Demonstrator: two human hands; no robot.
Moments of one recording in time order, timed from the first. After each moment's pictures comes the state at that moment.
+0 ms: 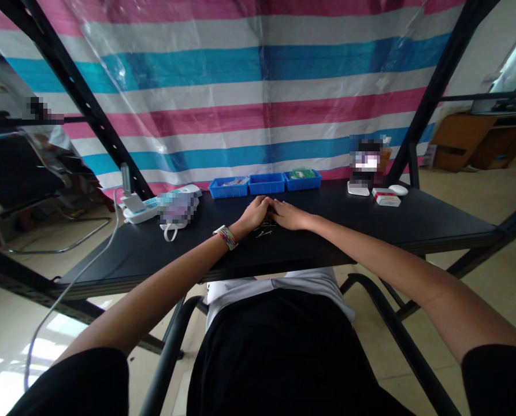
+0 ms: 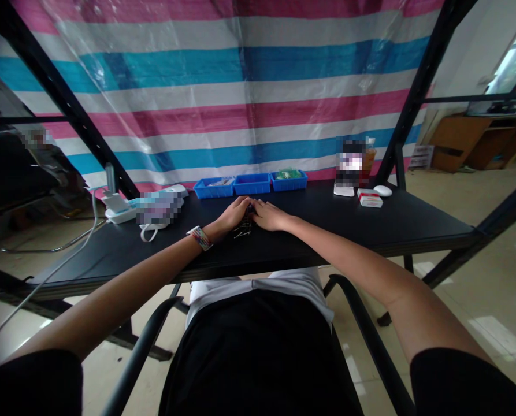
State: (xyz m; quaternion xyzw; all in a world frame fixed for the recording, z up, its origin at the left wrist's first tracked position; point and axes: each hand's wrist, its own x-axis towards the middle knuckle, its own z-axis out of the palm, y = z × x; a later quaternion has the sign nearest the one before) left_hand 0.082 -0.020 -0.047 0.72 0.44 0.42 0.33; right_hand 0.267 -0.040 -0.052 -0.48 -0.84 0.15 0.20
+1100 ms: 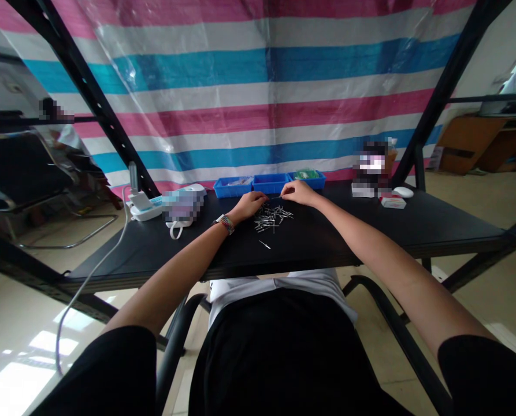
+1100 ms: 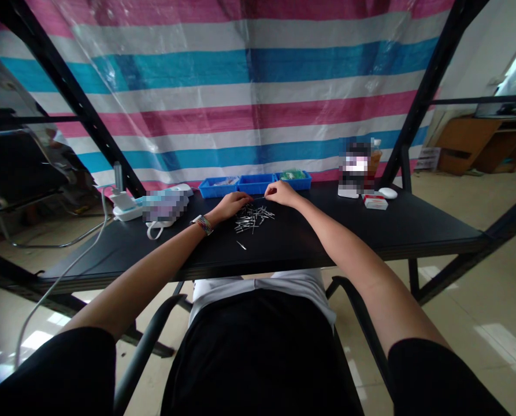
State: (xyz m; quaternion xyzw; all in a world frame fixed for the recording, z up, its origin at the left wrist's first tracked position) left_hand 0.052 0.025 -0.032 0.82 0.40 0.34 0.23; right_hand 0.307 0.018 -0.021 -0.48 -0.78 0.19 0.36
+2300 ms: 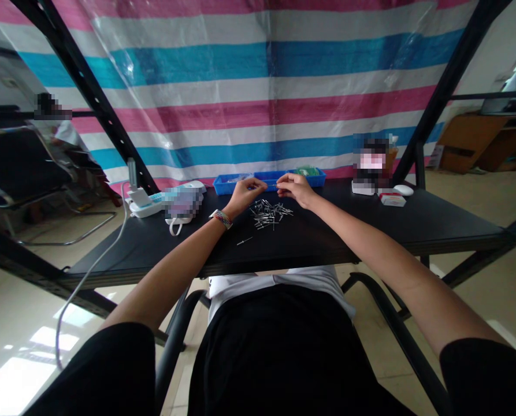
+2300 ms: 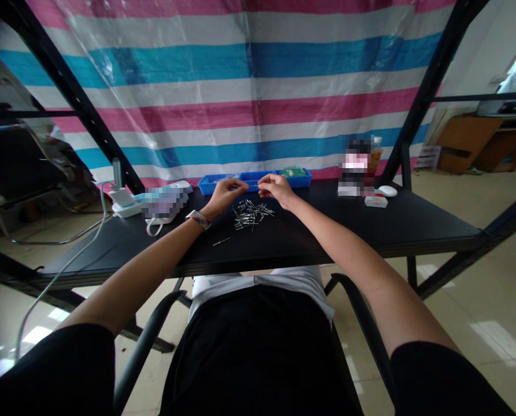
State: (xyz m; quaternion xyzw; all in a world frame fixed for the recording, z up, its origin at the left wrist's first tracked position) left_hand 0.054 0.010 -0.015 0.74 0.31 0.50 0.32; right_hand 0.274 -0.015 -0.012 -0.38 -0.56 0.47 0.57
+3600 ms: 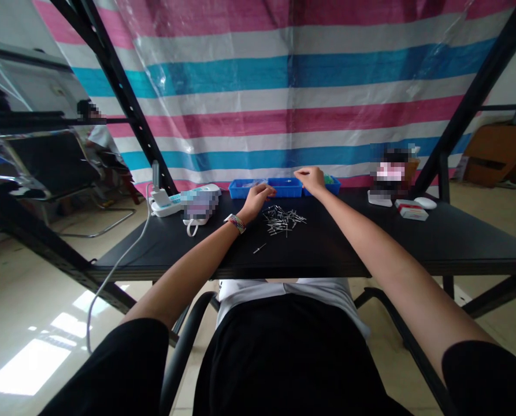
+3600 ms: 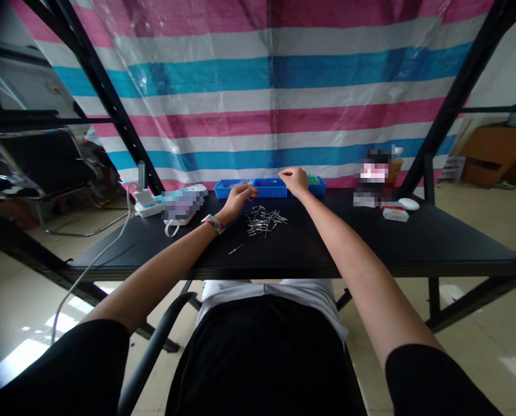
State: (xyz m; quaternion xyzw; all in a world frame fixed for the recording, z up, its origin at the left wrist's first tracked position) left_hand 0.045 0.028 -0.027 0.69 0.33 0.52 0.39; right_hand 0.292 0.063 0.003 -0.52 -0.62 0.11 0.58
